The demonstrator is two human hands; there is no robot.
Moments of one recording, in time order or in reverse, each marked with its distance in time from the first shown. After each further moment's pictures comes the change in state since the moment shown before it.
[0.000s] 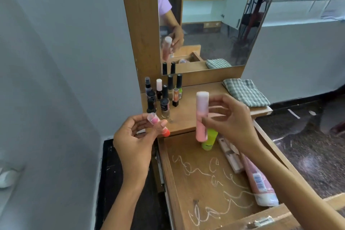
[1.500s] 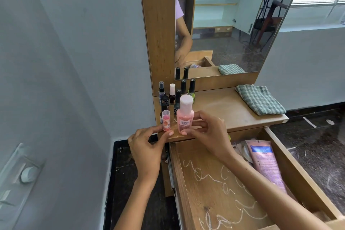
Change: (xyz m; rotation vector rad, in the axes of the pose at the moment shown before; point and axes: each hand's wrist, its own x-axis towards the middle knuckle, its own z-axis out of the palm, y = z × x) left_hand 0.012 -0.059 -0.005 0.316 -0.009 0.159; right_hand 0.012 0.035 0.068 -0.043 -0.115 -0.076
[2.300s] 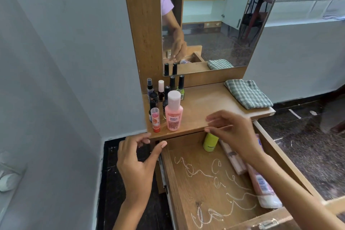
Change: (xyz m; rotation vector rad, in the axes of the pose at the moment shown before) left_hand -0.033 0.005 -0.016 0.056 0.046 0.189; right_hand -0.026 0.009 -0.069 -0.199 0.065 0.031
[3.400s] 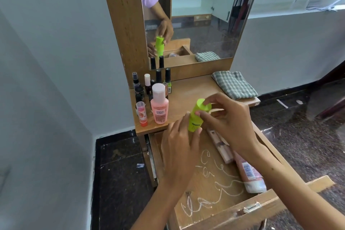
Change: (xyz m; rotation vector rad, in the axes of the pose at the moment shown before) left_hand -0.015 0.071 0.072 0.183 -0.374 0.051; right_hand -0.009 -0.029 -0.016 -0.055 0.189 -0.126
